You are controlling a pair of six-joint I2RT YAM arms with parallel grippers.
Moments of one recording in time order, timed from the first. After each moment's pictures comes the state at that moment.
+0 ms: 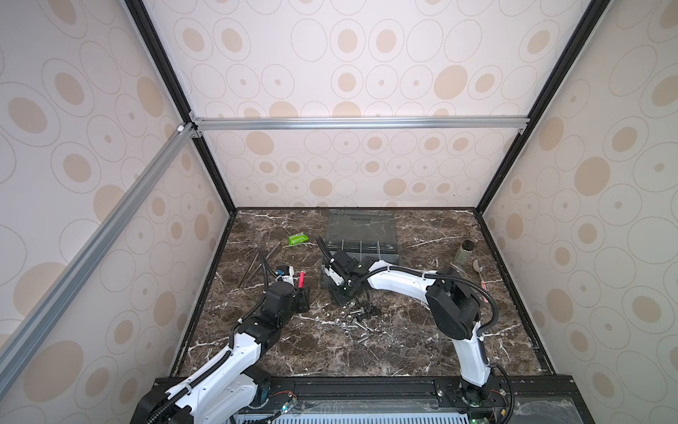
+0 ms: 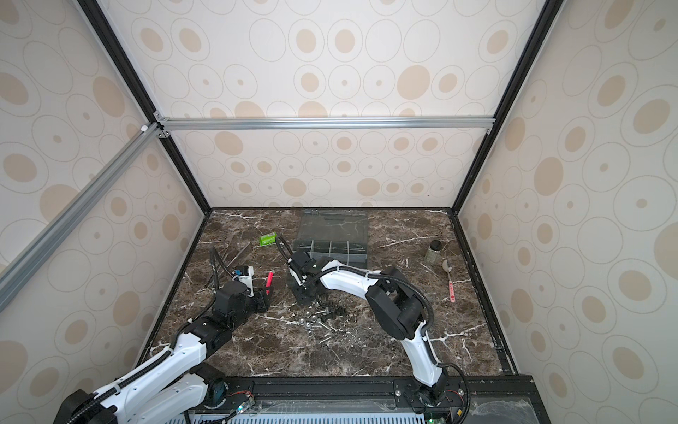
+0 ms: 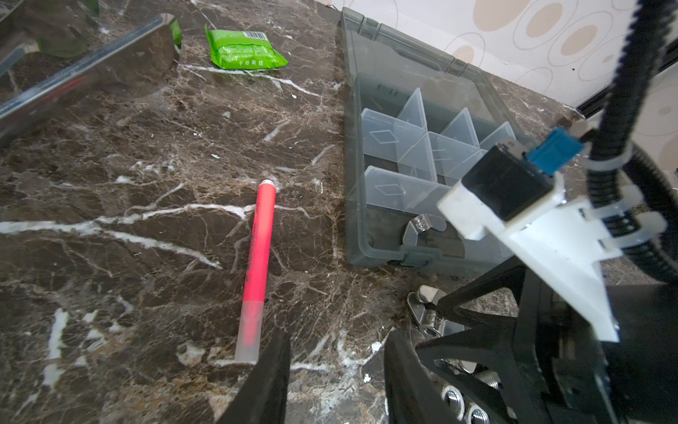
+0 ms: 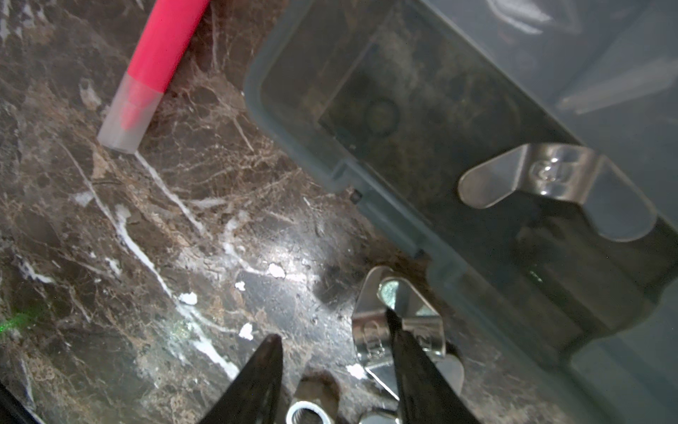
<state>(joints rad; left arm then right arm) -0.44 0.89 0.36 -0.06 -0.13 -0.52 0.90 2.09 1.57 -0.68 -0.11 0.29</state>
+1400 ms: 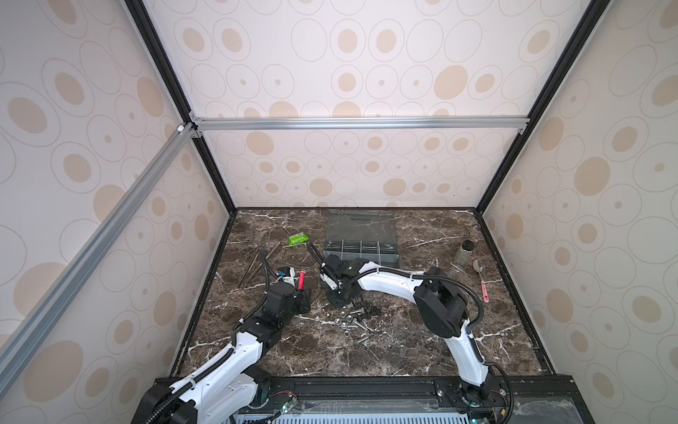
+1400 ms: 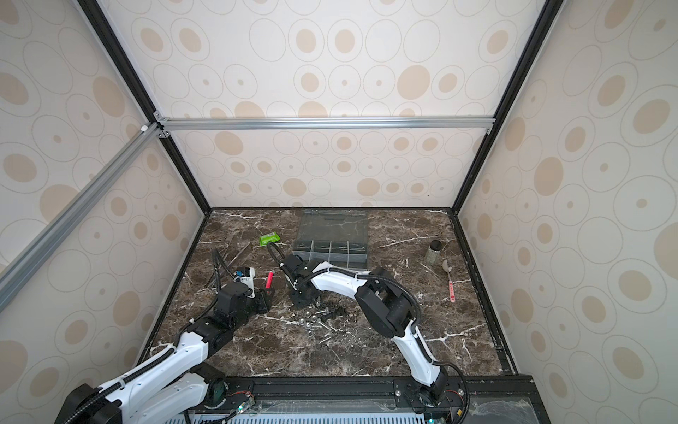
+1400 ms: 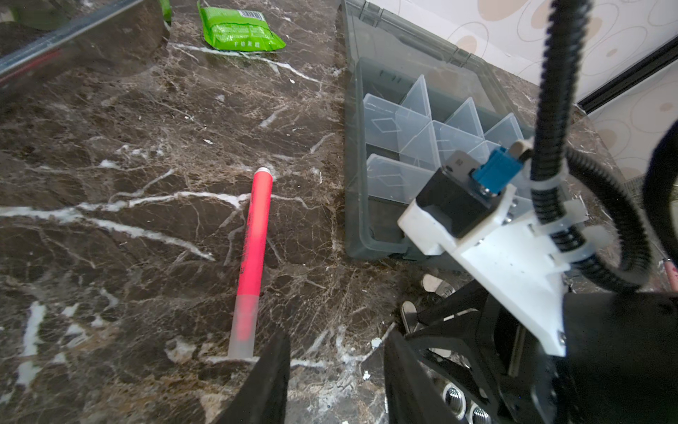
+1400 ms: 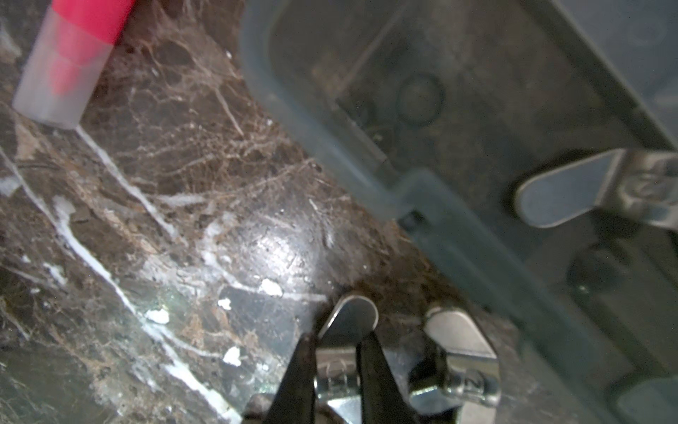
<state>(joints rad) -0.44 0.92 0.35 -0.02 -0.11 -0.54 0.93 2.18 1.66 -0.76 -0.07 0.26</state>
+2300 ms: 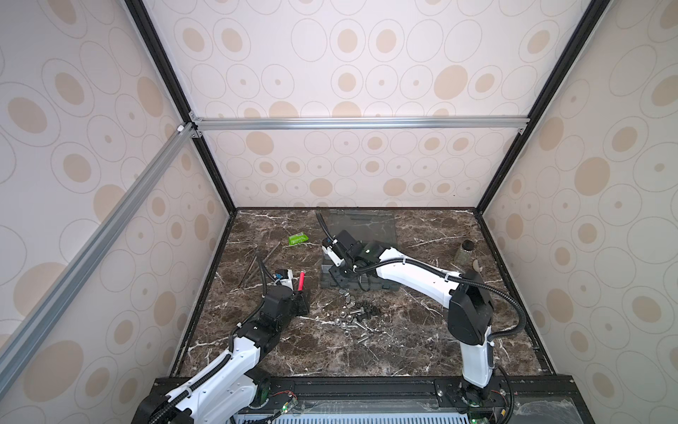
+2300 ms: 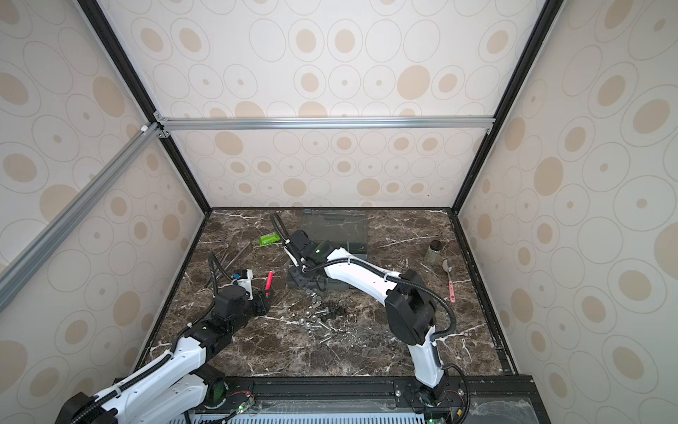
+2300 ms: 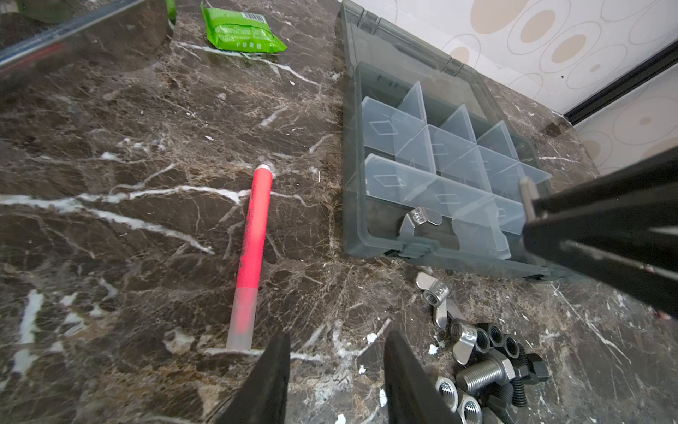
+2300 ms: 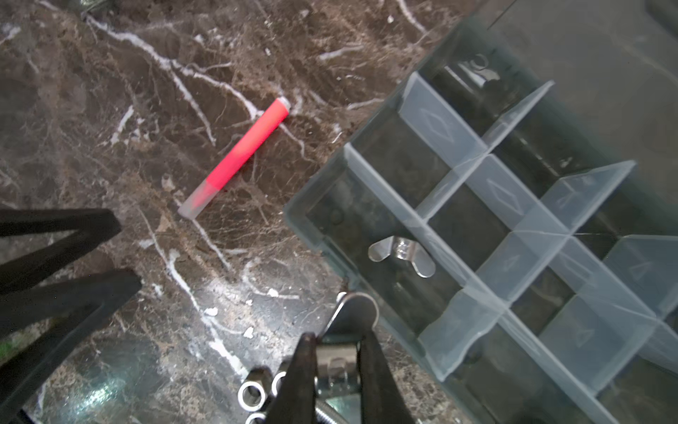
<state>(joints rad) -0.44 0.87 0.32 -0.01 -0.10 -0.56 0.87 1.99 1.75 -0.78 0.07 0.16</state>
